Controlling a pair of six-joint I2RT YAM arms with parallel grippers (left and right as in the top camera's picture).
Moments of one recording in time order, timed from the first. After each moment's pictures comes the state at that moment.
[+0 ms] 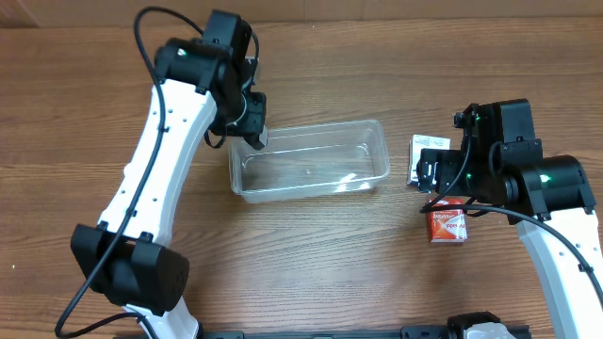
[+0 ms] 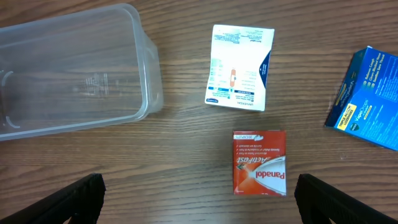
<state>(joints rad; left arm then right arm) -0.28 1.87 1.89 -1.39 0.08 -0.20 0.13 1.23 1.28 -1.18 -0.04 0.20</state>
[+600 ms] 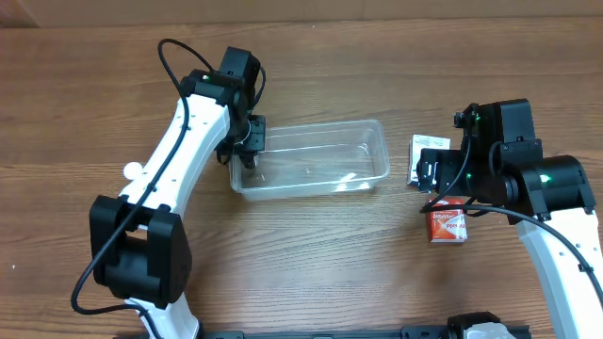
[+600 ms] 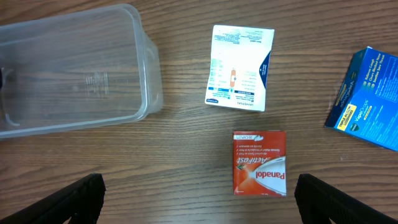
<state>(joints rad) -0.28 1.90 1.61 -1.14 -0.02 -0.27 0.13 1.23 1.28 -1.18 -0.04 0.20</state>
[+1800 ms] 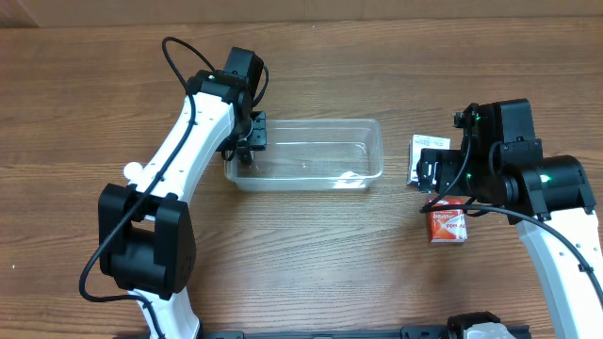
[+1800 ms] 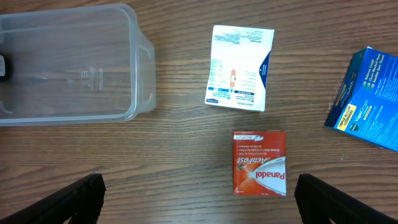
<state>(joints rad) -0.28 1.95 1.61 -1.07 -0.06 -0.32 0.13 1.23 1.28 -1.18 -0.04 0.20</state>
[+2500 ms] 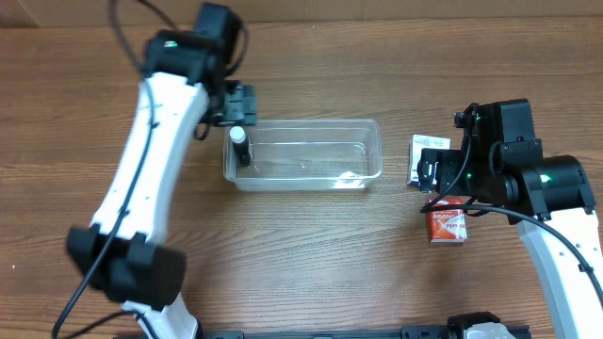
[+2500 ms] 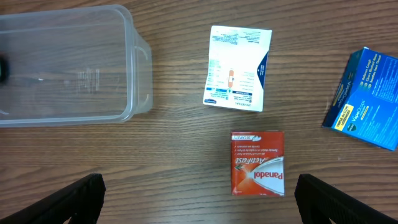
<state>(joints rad) -0.23 1.87 2.00 -1.49 -0.16 -0.37 0.13 1.23 1.28 -1.18 -0.03 0.20</state>
